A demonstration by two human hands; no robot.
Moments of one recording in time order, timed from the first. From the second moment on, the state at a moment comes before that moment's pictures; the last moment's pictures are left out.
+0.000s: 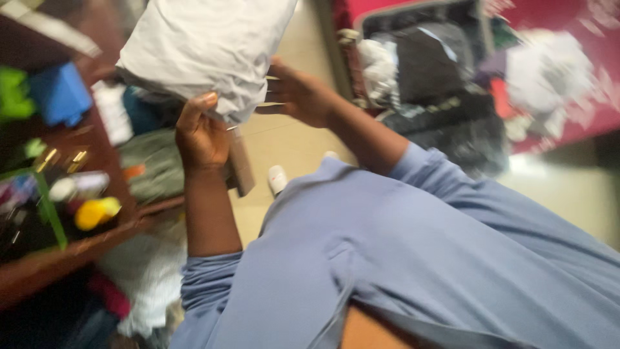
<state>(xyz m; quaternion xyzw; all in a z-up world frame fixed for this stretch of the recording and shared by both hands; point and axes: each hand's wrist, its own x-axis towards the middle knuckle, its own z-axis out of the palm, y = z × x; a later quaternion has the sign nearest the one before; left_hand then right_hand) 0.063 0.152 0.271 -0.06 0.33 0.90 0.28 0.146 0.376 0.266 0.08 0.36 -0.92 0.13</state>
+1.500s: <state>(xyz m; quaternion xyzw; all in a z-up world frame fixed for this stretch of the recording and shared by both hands) 0.138 0.315 0.280 -0.03 0.62 0.65 0.44 0.353 0.732 -0.038 0.45 0.27 -0.78 -0.36</state>
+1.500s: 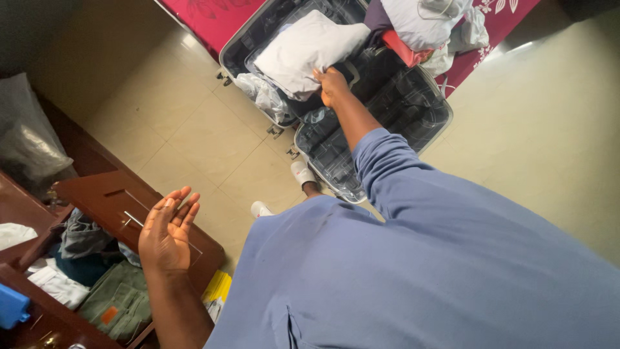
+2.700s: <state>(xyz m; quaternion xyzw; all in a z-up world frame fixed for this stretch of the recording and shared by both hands) 0.162 0.236 0.256 0.10 0.46 0.75 0.46 0.468 0.545 0.131 0.40 0.30 -0.76 -0.42</state>
